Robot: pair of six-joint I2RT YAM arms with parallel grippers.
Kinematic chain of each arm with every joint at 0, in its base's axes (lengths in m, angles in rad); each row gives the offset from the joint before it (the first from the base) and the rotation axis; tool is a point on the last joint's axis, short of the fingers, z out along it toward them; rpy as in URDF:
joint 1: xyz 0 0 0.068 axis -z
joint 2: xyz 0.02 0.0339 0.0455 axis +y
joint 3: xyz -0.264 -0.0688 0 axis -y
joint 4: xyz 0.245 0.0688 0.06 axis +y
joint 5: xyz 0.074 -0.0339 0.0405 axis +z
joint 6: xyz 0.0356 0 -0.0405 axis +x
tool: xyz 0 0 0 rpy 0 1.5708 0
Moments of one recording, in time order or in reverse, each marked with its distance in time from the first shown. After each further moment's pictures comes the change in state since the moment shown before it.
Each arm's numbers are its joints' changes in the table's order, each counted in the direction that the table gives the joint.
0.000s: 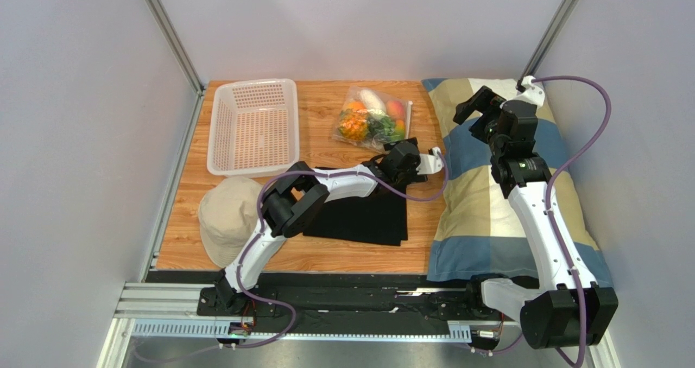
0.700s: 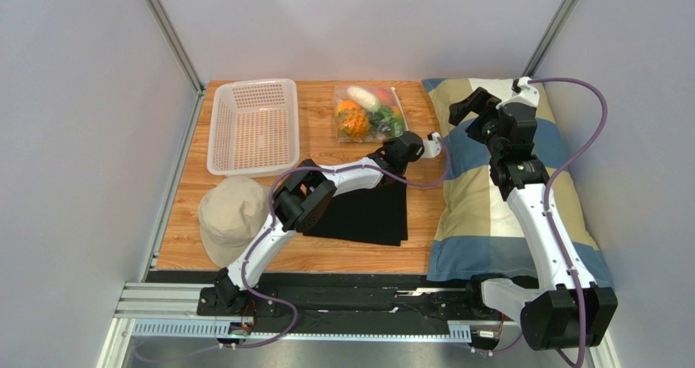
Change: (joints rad) left arm -0.034 0.160 0.241 0.018 0.247 0.080; right arm 0.000 -0.014 -0.041 -0.068 0.097 0.007
